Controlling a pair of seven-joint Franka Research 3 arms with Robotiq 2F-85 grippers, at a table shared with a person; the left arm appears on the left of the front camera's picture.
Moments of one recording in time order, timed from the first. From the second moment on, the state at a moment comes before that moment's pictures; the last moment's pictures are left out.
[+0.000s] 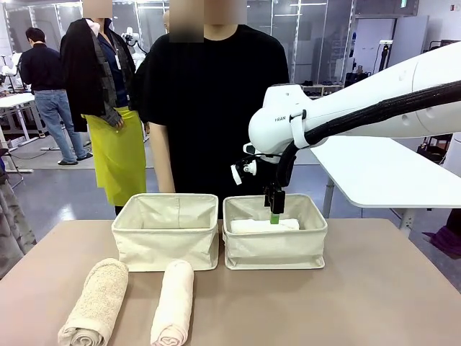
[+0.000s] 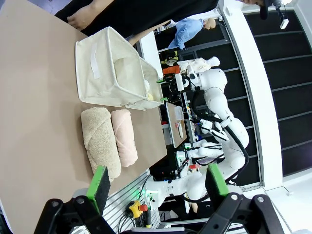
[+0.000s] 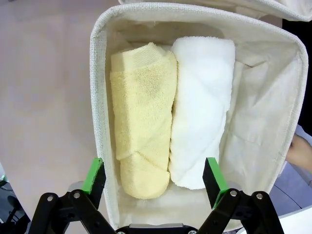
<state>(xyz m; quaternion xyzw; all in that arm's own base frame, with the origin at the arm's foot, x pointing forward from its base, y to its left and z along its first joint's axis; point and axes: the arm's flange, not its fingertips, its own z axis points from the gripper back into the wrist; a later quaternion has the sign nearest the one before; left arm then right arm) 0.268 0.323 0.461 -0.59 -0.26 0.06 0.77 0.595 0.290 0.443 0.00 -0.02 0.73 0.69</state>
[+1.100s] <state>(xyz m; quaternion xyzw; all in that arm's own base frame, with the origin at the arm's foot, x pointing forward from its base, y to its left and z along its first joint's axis) 0.267 0.324 0.461 -0.59 -0.26 0.06 0.76 0.484 0.226 0.511 0.11 -0.05 0.63 0.77</state>
